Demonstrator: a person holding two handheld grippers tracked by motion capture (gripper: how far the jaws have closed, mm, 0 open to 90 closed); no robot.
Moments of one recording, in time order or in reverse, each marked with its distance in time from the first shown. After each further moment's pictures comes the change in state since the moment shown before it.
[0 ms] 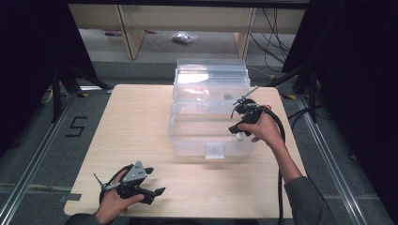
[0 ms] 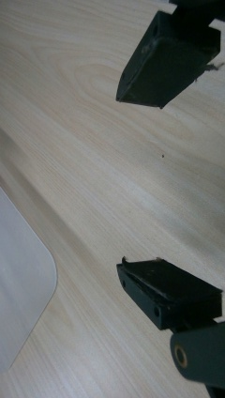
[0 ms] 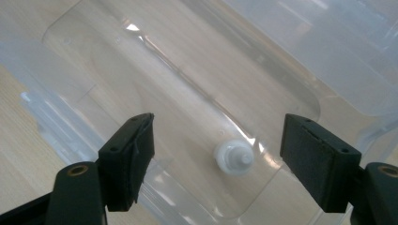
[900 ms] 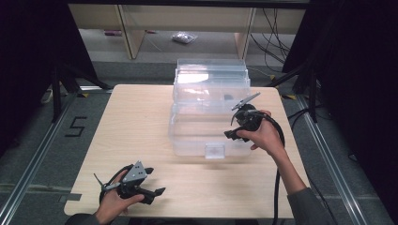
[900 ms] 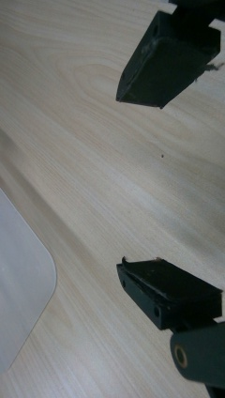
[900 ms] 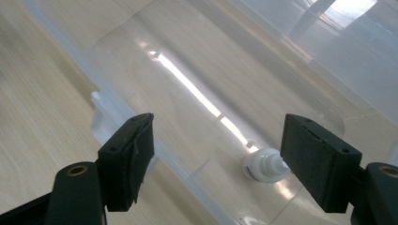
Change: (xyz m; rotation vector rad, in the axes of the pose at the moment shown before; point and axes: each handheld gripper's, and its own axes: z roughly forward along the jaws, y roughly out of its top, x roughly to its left) left arm 0.000 0.000 0.000 0.000 -0.002 -0.009; right arm 0.026 -0.014 -0.013 -0.102 0.041 -0.027
